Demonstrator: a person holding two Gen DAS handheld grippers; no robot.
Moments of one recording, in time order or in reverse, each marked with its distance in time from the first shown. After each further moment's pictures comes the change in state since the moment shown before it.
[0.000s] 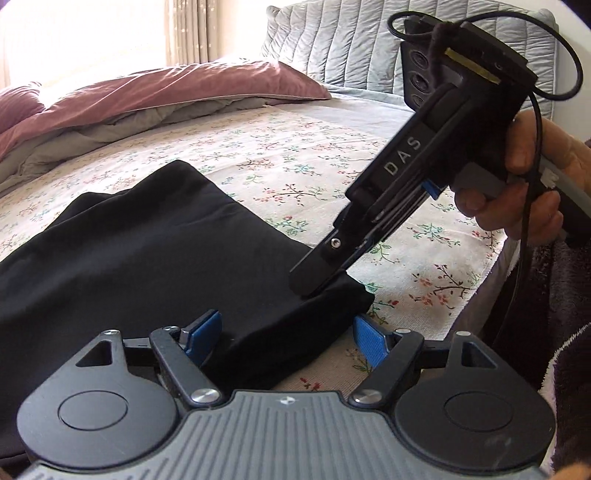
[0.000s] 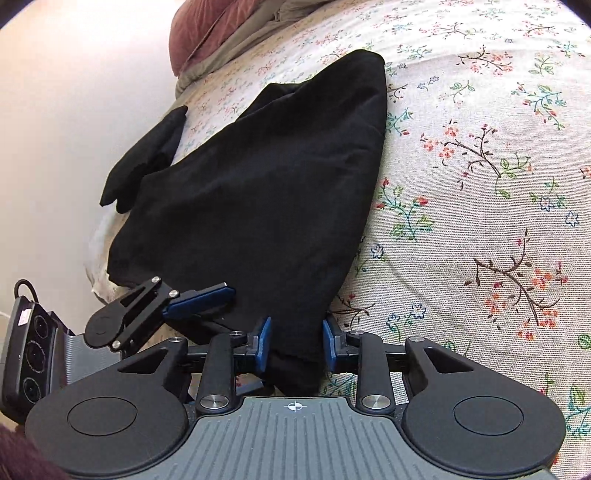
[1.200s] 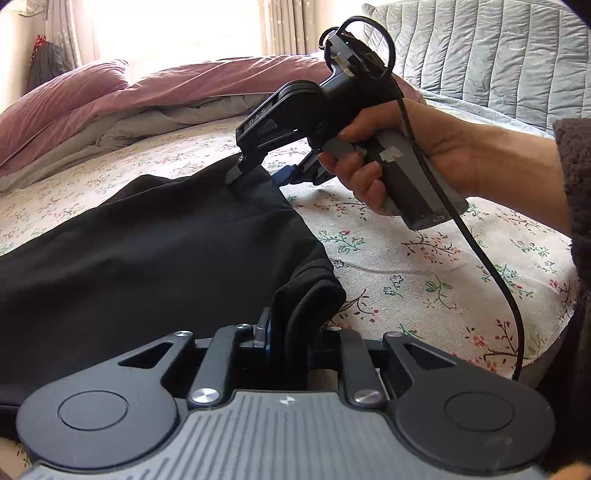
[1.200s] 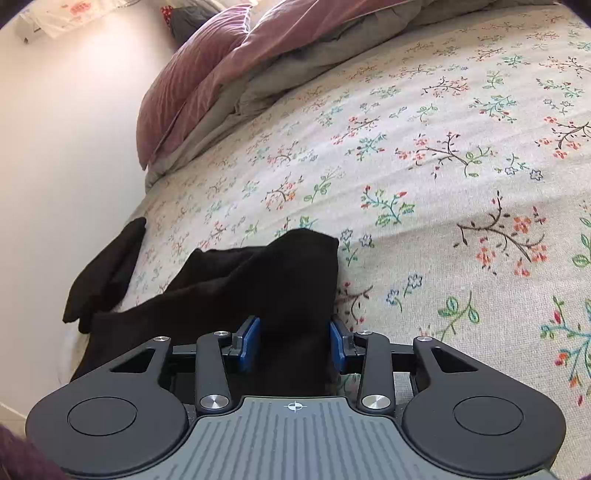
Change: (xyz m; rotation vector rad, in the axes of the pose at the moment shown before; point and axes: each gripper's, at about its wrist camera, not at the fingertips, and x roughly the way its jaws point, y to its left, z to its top) left arm 0.030 -0.028 0.022 -0.190 0.023 0.324; right arm 0.052 -0.052 0.146 0.055 -0.293 -0.052
